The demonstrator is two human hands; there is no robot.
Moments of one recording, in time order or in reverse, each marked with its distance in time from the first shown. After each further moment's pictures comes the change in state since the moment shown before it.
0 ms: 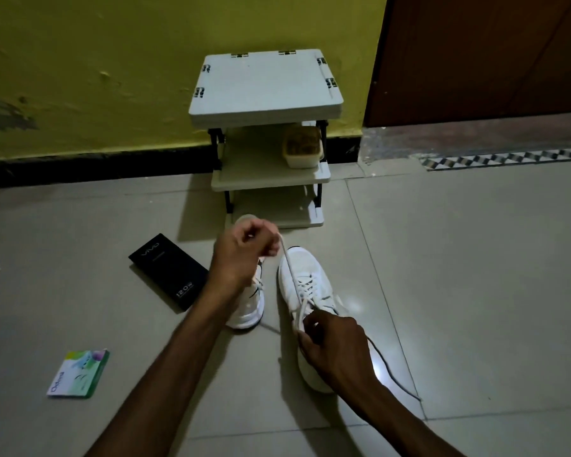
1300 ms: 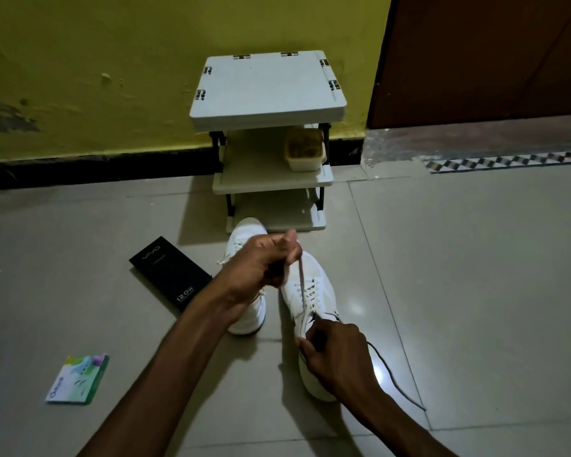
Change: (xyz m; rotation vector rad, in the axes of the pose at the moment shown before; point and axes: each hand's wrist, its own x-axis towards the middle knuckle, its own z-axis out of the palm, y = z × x) left_hand -0.012 0.029 0.006 -0.118 -0.458 -0.127; right_hand 0.004 0.002 0.002 0.007 -0.048 0.048
